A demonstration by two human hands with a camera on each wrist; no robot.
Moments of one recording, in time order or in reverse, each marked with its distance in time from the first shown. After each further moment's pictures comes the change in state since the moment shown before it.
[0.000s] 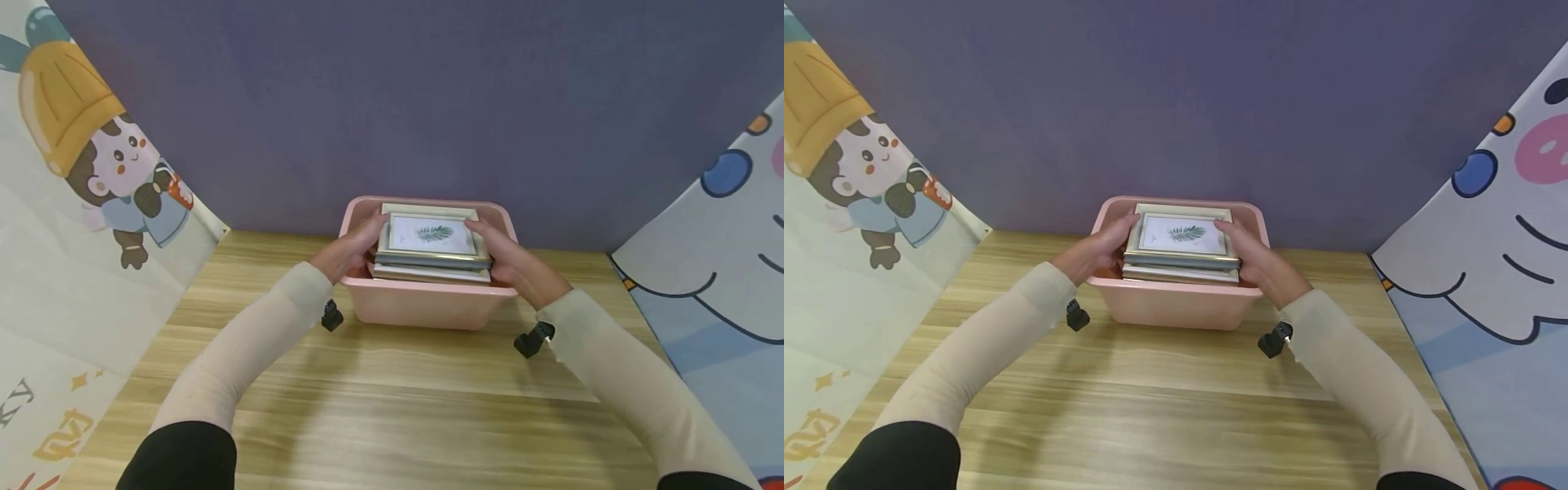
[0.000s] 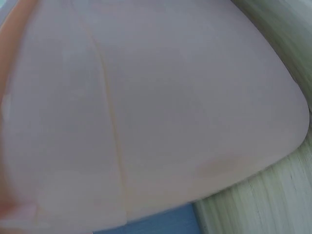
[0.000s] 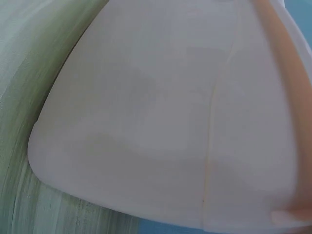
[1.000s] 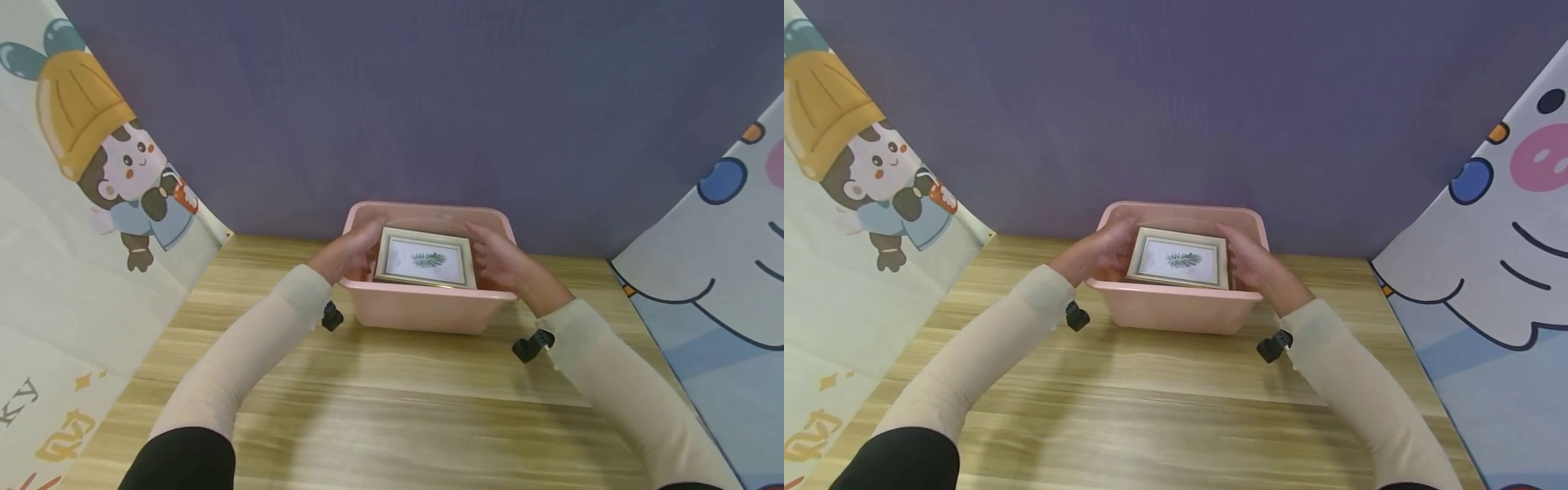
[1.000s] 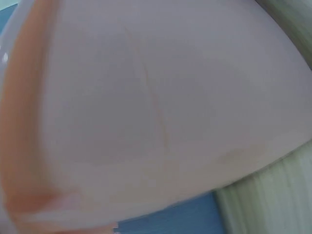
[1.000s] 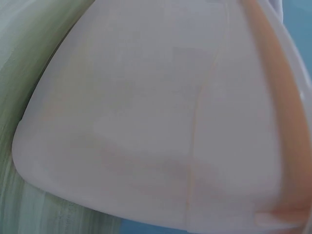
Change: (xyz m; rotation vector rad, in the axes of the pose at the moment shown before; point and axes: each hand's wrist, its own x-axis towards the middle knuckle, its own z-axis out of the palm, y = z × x) left_hand -0.011 0.009 0.000 0.028 -0.054 -0.035; right_hand -0.009 -0.002 0.004 -0.082 -0.110 -0.085
